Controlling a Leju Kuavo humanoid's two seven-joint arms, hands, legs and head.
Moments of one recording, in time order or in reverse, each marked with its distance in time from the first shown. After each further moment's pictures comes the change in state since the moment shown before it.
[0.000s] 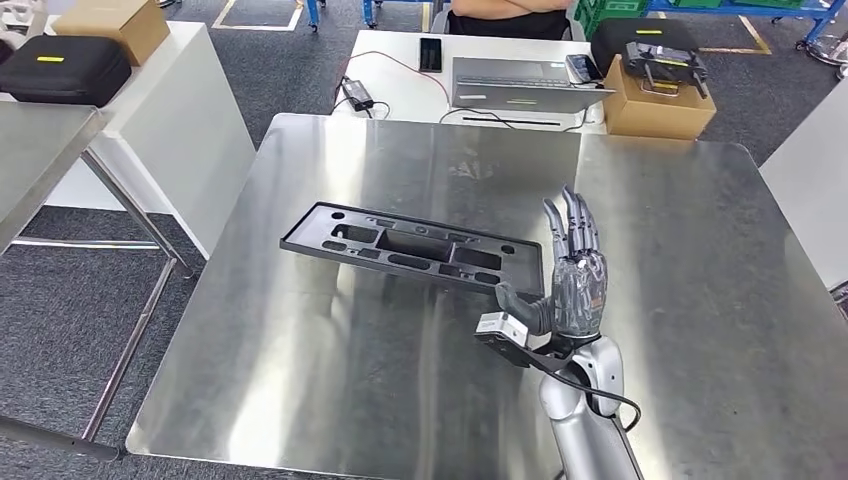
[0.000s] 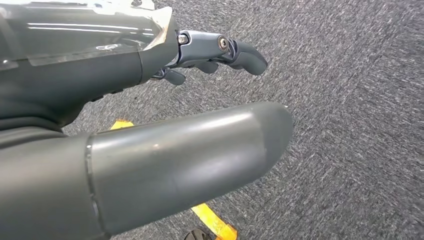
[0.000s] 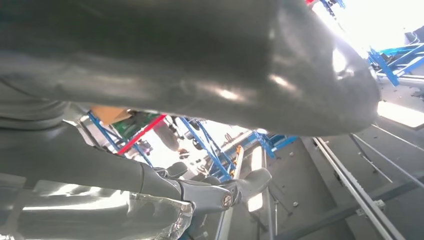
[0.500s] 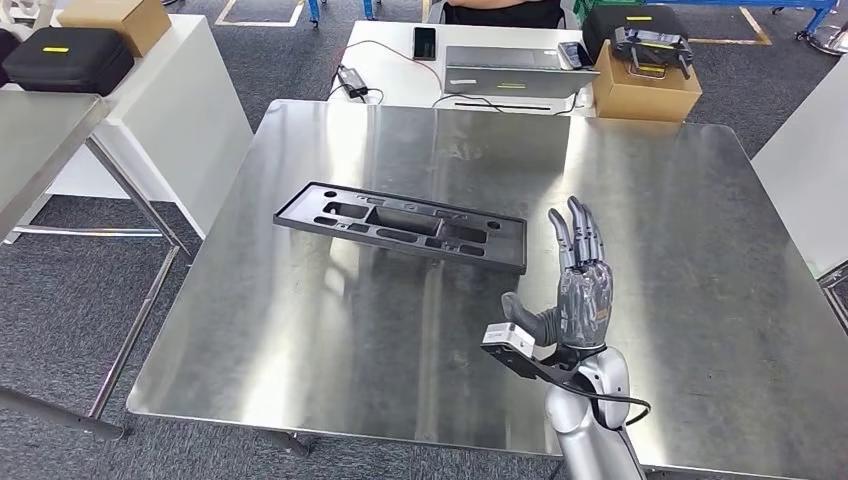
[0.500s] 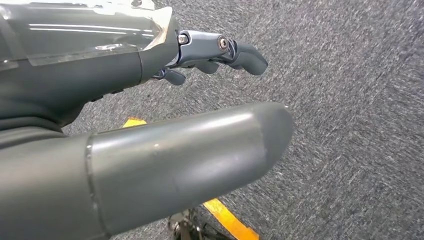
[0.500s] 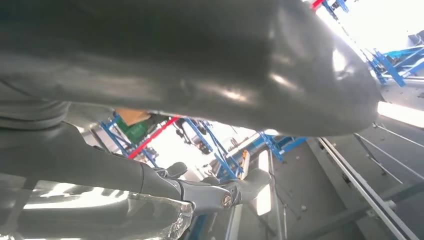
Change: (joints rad) left arm -0.003 0.003 0.000 0.000 0.005 -0.009 -0.001; right arm 0.047 -0.014 0.017 -0.041 -0.002 0.000 0.015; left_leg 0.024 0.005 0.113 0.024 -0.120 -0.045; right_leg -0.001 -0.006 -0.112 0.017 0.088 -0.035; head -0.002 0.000
